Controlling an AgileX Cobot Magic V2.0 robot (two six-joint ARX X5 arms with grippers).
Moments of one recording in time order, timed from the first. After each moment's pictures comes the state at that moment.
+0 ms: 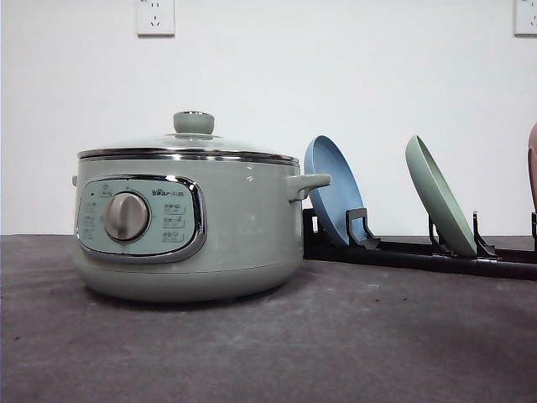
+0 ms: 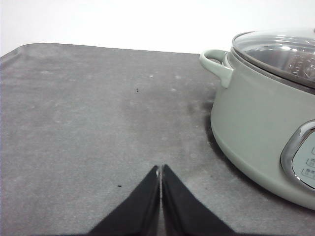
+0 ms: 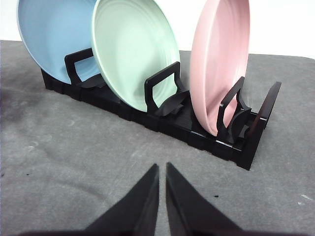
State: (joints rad) left_arx -0.05 0.00 0.03 -0.18 -0.02 -0.07; right_arx -0.01 0.00 0.02 -0.16 -0.08 0.00
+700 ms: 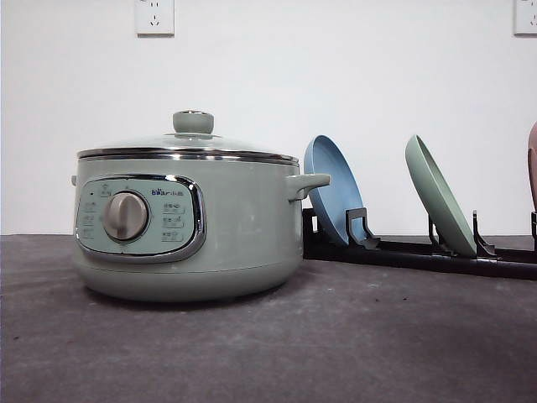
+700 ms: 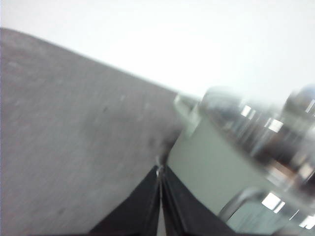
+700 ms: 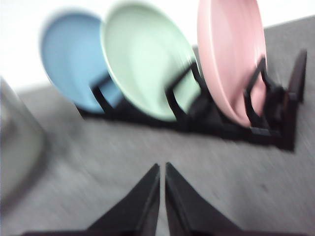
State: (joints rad) left_arx -0.05 0.03 0.08 -0.08 0.04 -0.41; right_arx 0.00 0.01 0.08 -0.17 -0.15 0.34
